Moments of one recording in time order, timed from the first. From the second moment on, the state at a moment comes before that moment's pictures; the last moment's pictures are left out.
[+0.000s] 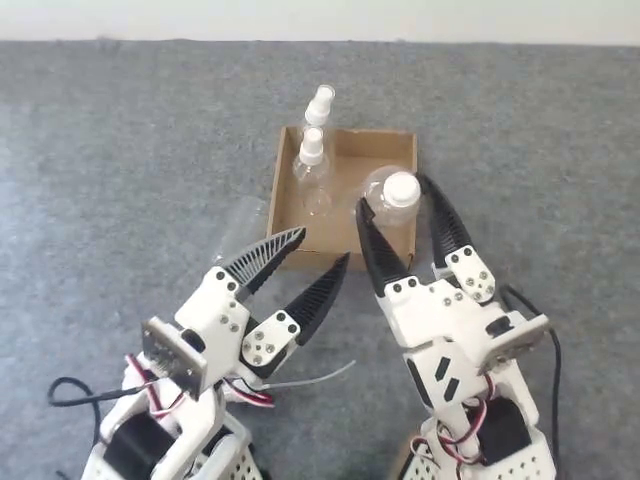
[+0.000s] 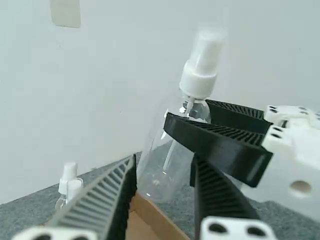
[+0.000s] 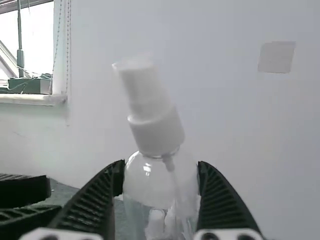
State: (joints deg) left arm 32.0 -103.3 70.8 44.8 2.1; right arm -28.6 -103.1 79.9 15.6 -1.3
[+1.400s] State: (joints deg) left arm 32.0 -103.3 70.8 44.8 2.1; right arm -19.8 -53.1 71.5 -10.8 -0.7
